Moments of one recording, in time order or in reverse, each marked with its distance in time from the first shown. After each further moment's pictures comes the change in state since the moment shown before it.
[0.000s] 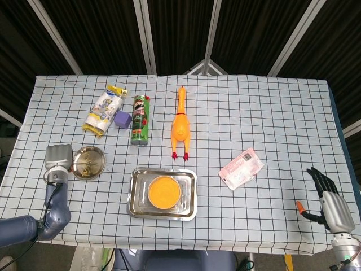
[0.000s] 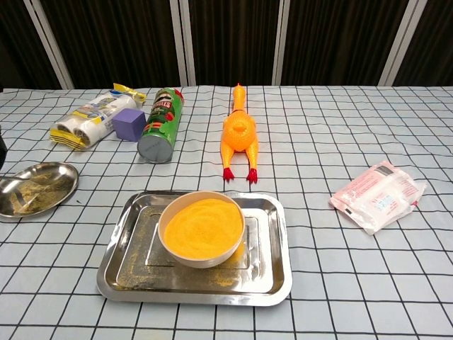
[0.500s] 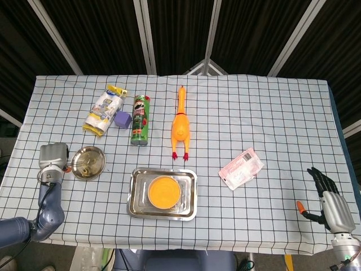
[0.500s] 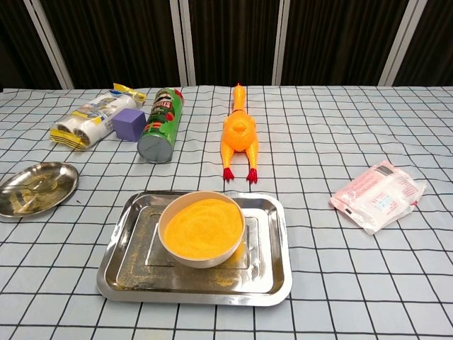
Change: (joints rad) left arm 0.038 0.035 -0.008 -0.005 0.062 -0.023 -0.071; right arm -0.001 0.000 0.000 -0.001 0.003 0.000 -0.003
